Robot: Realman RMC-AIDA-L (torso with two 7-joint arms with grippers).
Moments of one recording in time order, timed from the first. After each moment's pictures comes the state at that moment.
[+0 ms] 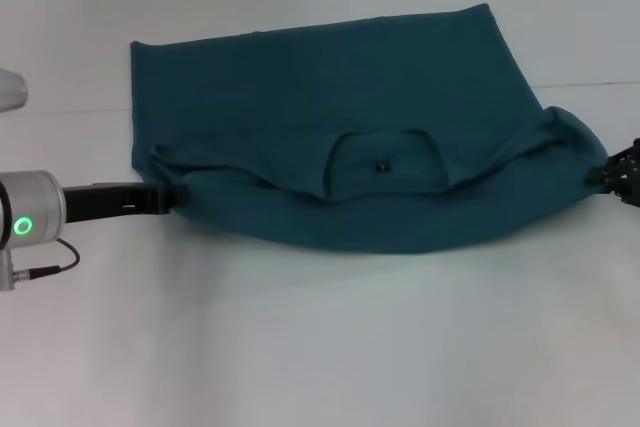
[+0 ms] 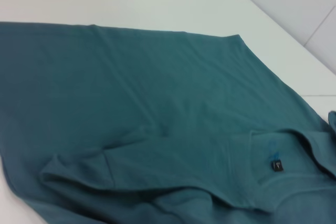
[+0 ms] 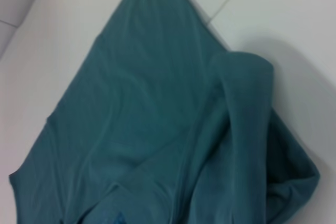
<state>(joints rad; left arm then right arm) -0.62 -2.12 -2.30 -0.83 -0.94 1.09 -2.15 0.60 1.89 -0.52 -0.61 -2.30 -1.17 2.74</state>
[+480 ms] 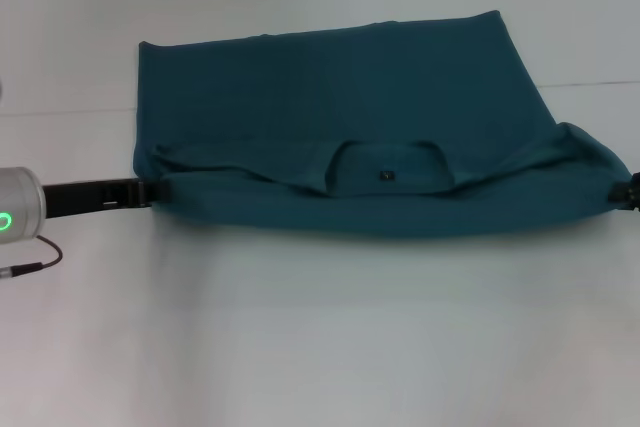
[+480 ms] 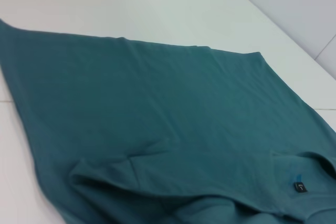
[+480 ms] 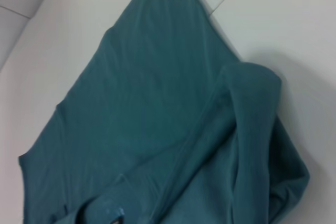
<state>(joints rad) -0.62 -2.10 -2.34 -0.82 -0.94 1.10 -2.18 0.52 1.88 -0.52 -0.66 -2.25 -1.26 2.67</state>
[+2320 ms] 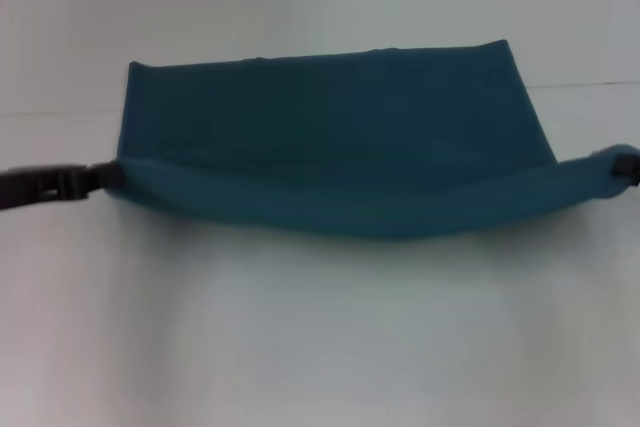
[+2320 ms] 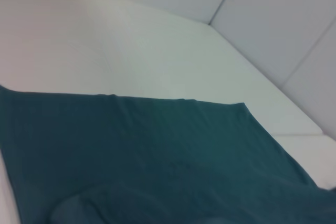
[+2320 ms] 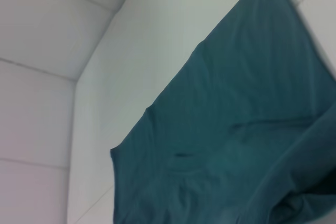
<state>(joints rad) -0.48 -2.11 -2.42 -1.12 -0.99 1.38 -2.20 0.43 1.95 -0.47 -0.93 -2.13 -1.54 2.73</state>
